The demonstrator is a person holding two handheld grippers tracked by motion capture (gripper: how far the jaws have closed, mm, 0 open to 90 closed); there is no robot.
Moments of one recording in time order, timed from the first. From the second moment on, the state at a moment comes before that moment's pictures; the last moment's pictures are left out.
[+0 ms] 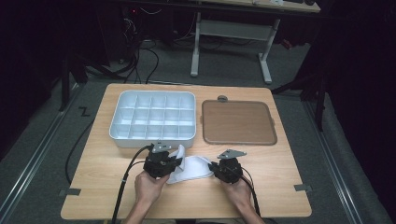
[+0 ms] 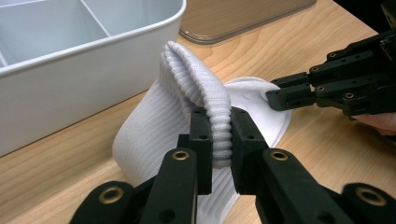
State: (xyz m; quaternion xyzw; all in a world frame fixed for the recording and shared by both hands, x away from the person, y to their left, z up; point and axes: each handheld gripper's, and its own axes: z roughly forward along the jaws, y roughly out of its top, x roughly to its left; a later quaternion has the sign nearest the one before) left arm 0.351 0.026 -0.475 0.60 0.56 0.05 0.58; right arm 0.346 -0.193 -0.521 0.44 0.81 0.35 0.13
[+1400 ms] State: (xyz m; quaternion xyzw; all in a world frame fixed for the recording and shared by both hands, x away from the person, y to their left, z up) left arm 0.346 -0.022 -0.500 0.65 0.52 0.03 0.55; right arm 0.347 -0.184 -0.523 0.45 0.81 0.36 0.11
